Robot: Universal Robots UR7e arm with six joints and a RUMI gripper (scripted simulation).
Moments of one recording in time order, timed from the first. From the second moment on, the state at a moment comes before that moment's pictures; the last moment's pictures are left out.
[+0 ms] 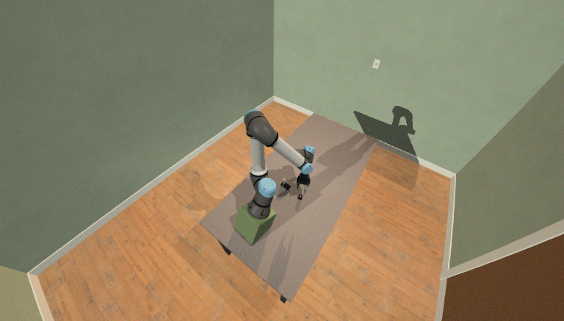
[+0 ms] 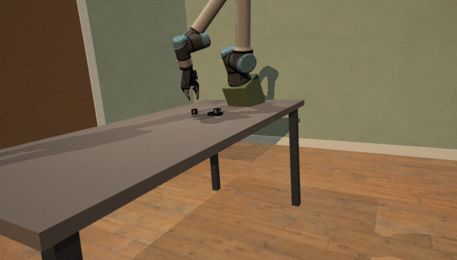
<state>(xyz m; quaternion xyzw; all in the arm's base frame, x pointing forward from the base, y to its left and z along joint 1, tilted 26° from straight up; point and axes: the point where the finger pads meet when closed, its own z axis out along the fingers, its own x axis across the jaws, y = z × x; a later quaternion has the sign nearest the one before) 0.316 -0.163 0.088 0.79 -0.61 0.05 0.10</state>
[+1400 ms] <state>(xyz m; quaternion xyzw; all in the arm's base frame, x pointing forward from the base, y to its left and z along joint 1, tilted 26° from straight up) 0.319 -0.163 0.087 0.76 -0.61 -0.04 0.21</state>
